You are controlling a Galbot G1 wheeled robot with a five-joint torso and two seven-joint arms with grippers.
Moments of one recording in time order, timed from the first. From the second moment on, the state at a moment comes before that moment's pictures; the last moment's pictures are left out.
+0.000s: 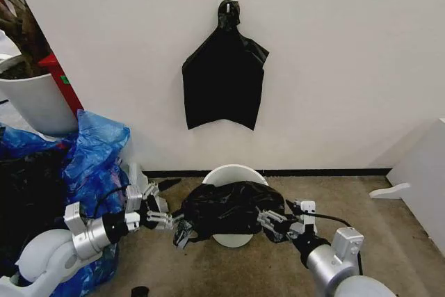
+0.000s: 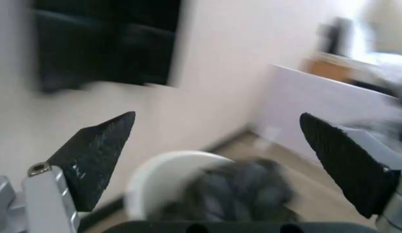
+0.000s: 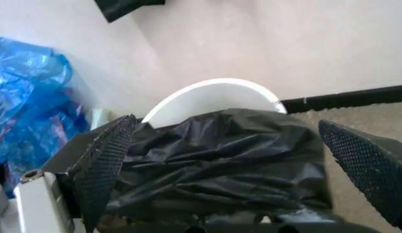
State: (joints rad) left arm 1.50 -0.76 -0.63 -2.08 -0.94 0.02 0.51; right arm -1.65 1.04 0.32 2.45 0.76 -0.37 0.38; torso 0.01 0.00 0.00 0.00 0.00
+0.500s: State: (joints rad) left arm 1.44 -0.82 -0.51 -2.26 -0.89 0.11 -0.13; right arm -1.58 0.99 0.54 2.36 0.68 -0.34 0.05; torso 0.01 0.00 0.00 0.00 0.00
